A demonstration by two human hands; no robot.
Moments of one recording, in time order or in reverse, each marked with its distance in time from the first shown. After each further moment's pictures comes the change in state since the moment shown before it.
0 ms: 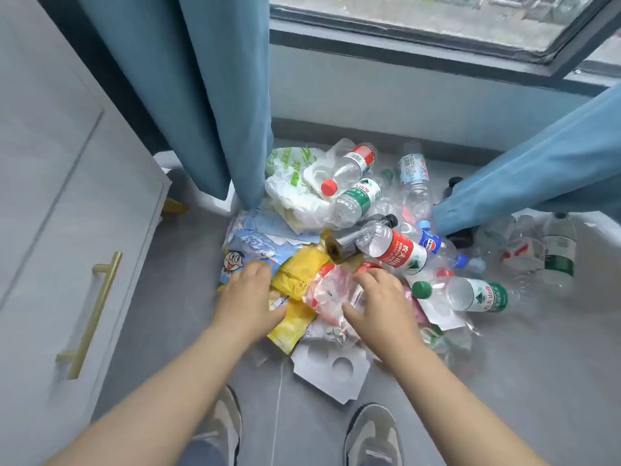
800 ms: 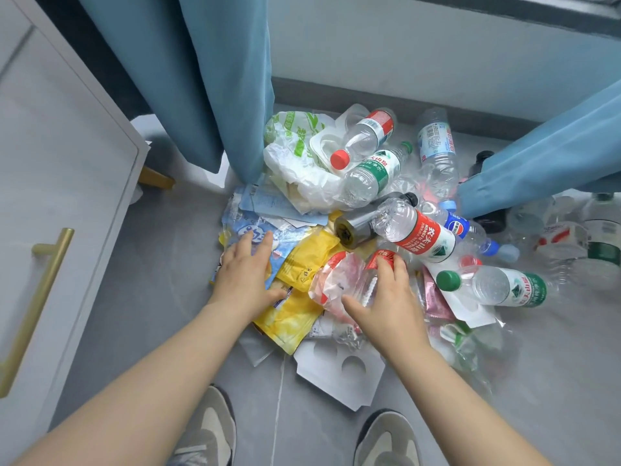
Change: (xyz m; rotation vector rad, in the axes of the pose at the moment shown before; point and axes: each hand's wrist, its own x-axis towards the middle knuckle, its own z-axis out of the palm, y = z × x) left_hand 0.057 -0.027 0.051 -0.047 -0.013 -0.047; right_hand 0.023 0.014 0.051 0.122 0.016 0.202
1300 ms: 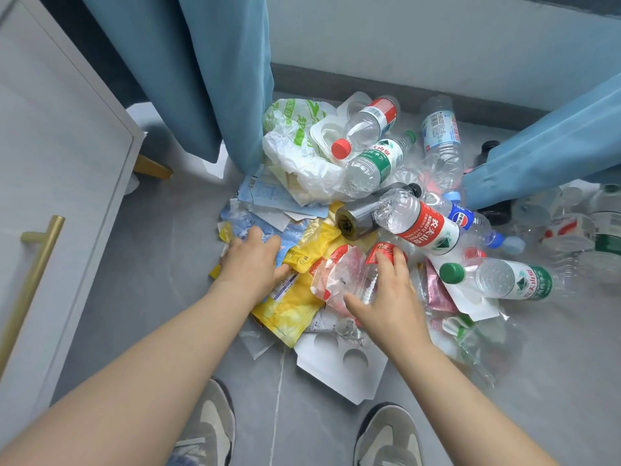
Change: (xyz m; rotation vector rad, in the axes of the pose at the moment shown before) left_hand 0.018 0.008 0.004 0.257 -0.010 0.076; right_hand 0.000 0.006 0.007 0.035 0.001 -0.026
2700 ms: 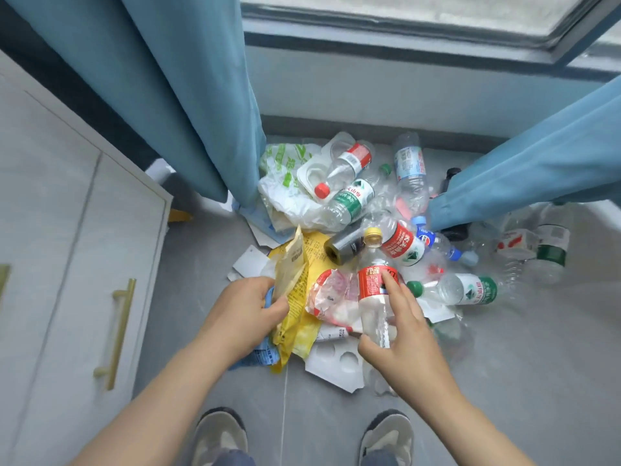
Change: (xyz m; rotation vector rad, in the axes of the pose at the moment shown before) left_hand -0.107 0.023 -0.139 -0.566 -0.010 -0.061; right_hand -0.082 -0.032 -0.125 0.313 -0.108 0.003
